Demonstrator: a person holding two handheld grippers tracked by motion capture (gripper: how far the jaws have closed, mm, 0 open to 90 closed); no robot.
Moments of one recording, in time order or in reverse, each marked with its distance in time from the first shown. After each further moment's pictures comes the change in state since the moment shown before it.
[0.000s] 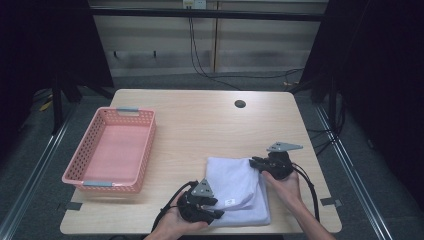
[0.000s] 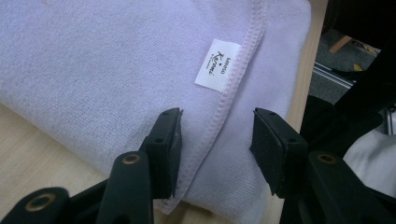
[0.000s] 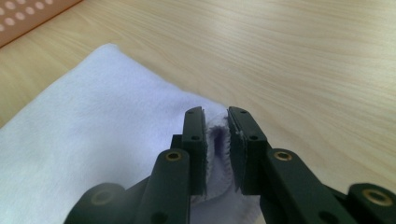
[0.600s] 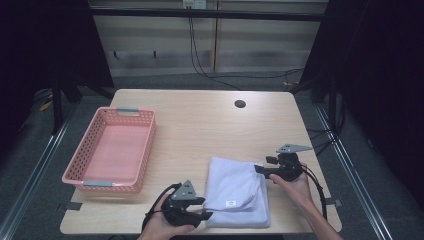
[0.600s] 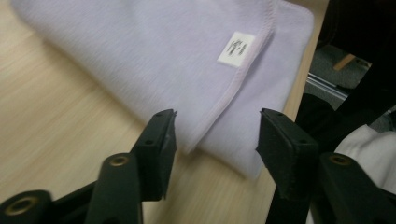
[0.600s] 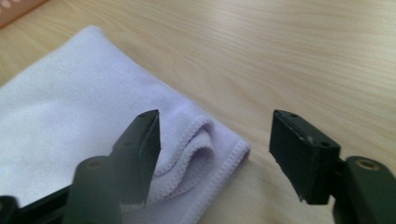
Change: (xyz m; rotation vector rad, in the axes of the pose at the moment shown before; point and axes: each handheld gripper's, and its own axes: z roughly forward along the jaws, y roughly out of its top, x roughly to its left) left arm 0.009 -0.028 -0.038 -0.078 0.024 -0.054; right arm -0.024 -0.012 -0.008 0.029 0.006 0.023
